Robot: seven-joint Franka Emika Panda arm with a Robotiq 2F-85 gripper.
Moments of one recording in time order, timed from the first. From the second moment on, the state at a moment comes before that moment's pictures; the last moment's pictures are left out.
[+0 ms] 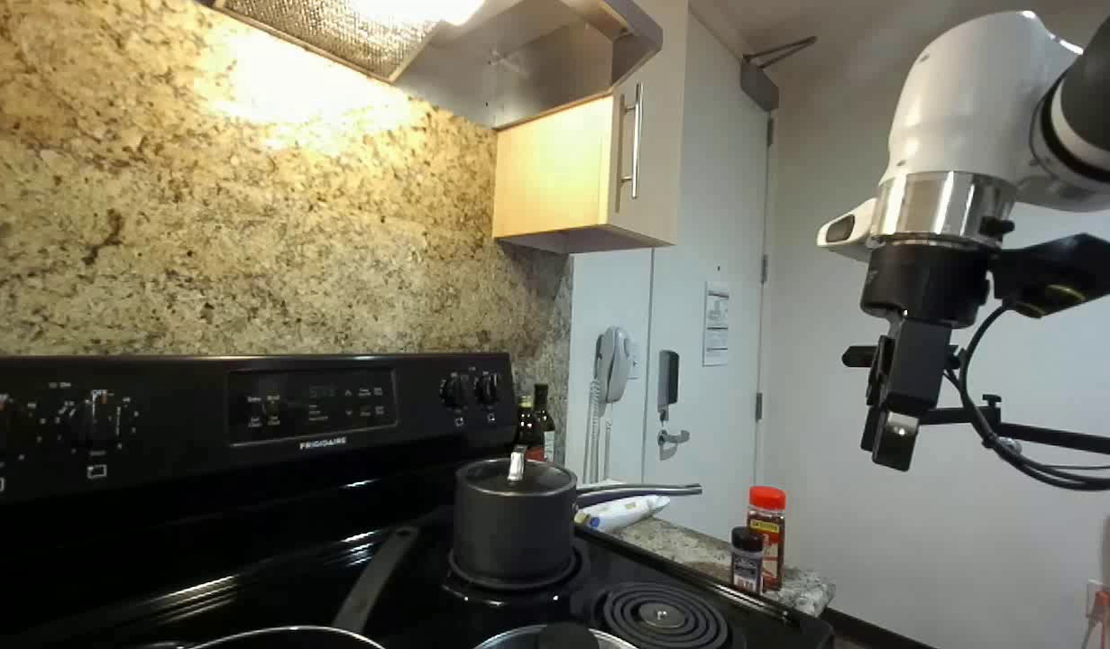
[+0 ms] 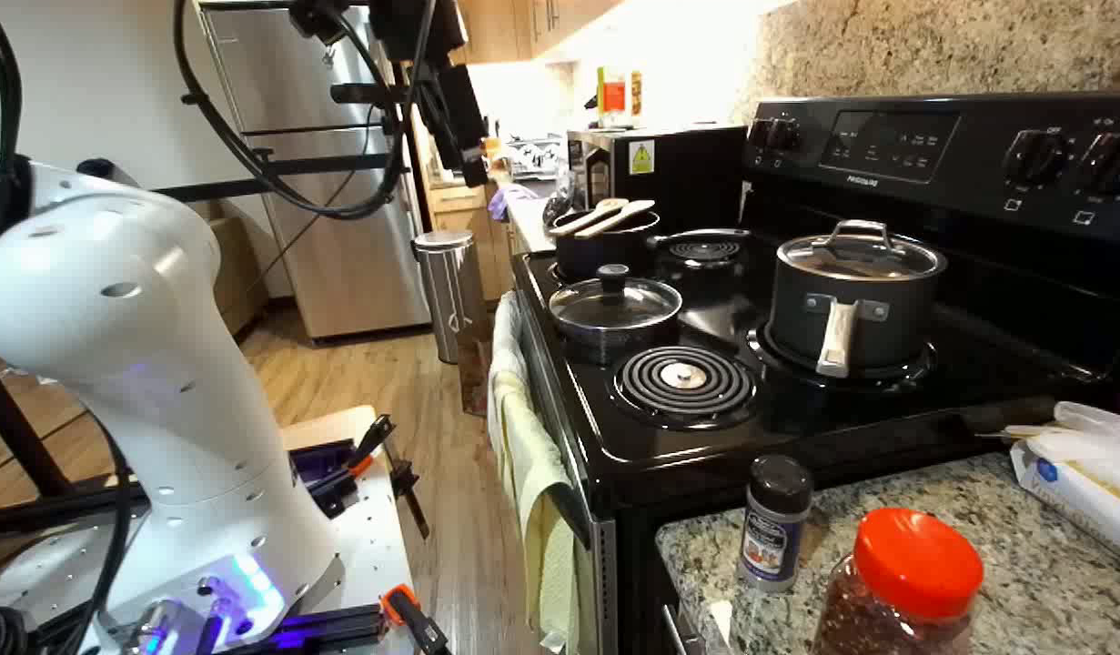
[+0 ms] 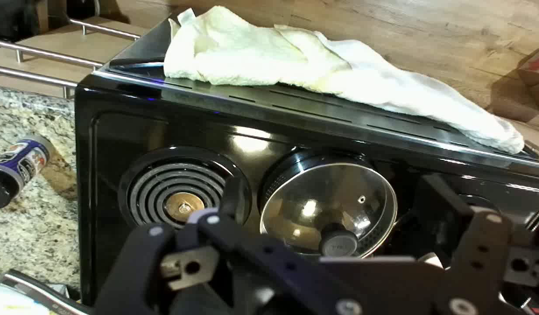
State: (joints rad) arm 0.05 -1.05 0.02 -2.70 0.09 1.84 0.08
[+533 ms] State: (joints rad) arm 0.05 -1.02 0.03 -2.67 0.08 1.83 0.05
